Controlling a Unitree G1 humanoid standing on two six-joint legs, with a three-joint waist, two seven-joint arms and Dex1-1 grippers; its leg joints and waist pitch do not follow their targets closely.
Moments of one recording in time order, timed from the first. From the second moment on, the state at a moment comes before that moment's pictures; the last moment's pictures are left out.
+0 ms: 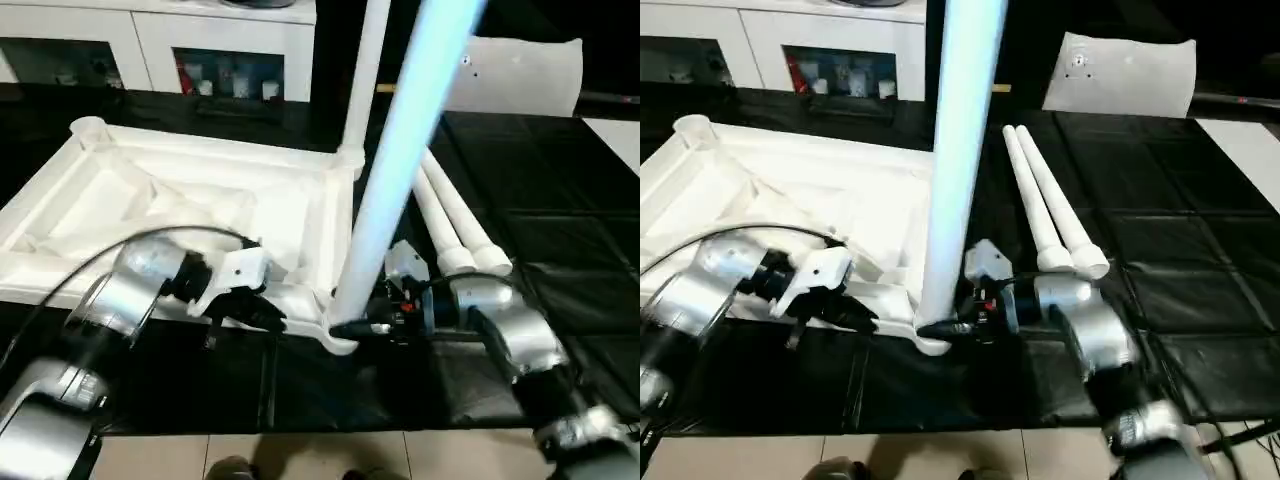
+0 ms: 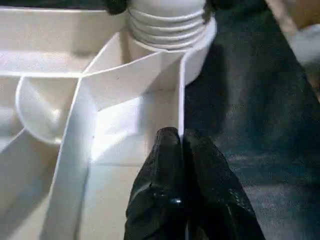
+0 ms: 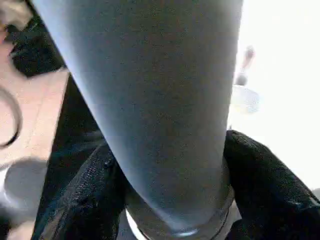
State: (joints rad) left arm -0.56 0.55 -0.30 0.45 0.00 0.07 -1.42; right arm -0.43 -0.27 0.21 0.39 0.21 0.19 1.20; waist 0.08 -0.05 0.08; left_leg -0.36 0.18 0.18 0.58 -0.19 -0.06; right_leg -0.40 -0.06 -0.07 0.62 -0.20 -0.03
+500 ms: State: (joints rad) left arm -0.48 0.17 -0.20 0.26 0.14 0.53 -0.77; right arm -0.50 0.07 -0.04 0.49 0.08 0.27 0.29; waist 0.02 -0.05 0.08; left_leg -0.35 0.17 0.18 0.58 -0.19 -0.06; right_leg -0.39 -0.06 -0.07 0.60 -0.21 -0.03
